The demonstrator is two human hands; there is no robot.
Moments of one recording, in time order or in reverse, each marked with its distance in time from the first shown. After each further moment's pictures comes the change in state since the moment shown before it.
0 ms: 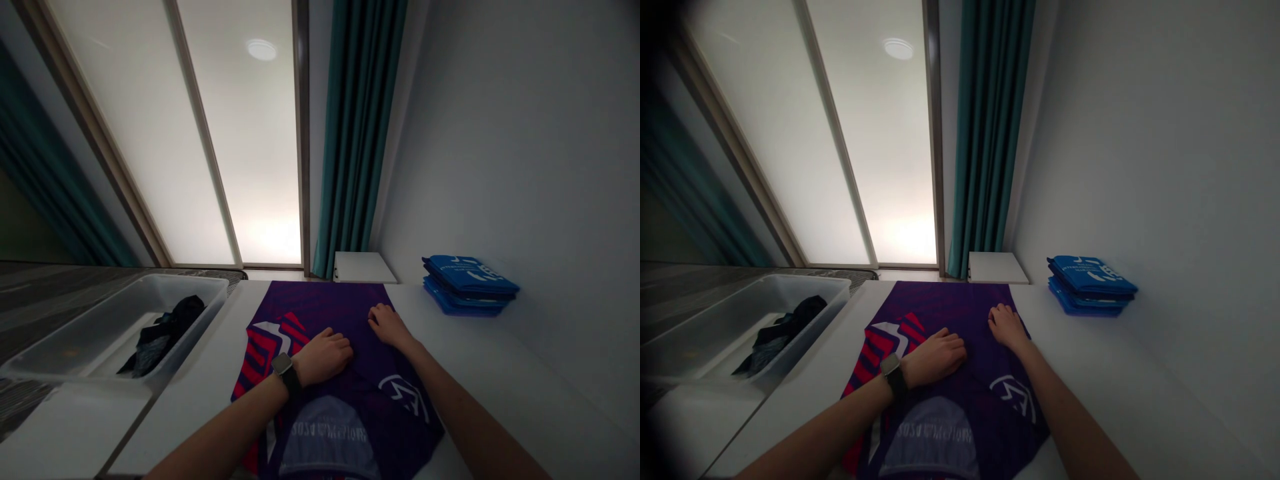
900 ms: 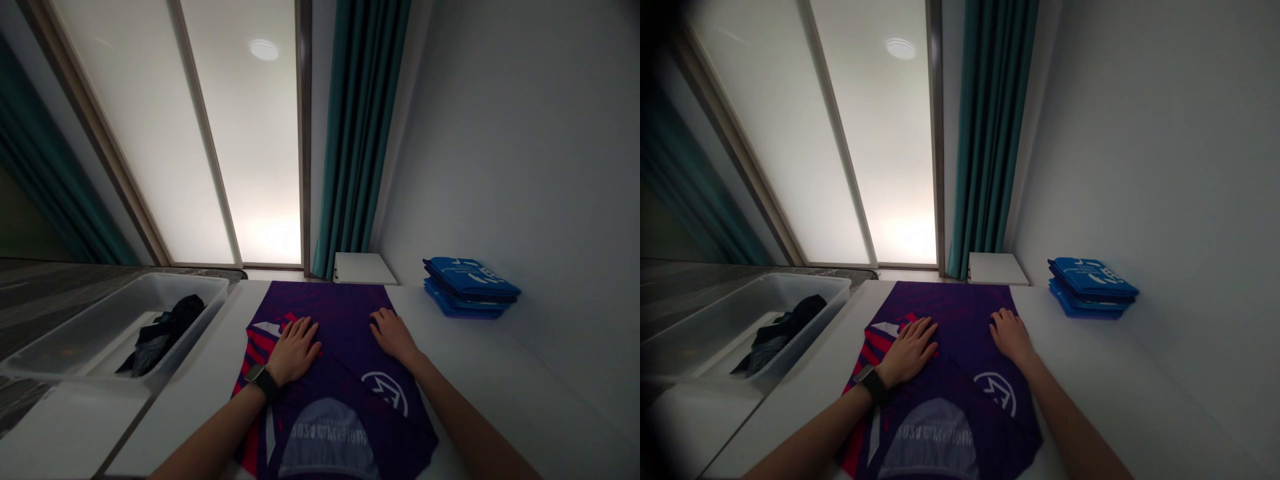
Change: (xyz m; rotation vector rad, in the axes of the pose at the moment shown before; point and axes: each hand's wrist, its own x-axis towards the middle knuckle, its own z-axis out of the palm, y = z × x) left_hand -0.054 -0.032 0.039 -0.079 0.062 -0.606; right_hand -0.020 -0.001 0.004 -0.075 0.084 -0.058
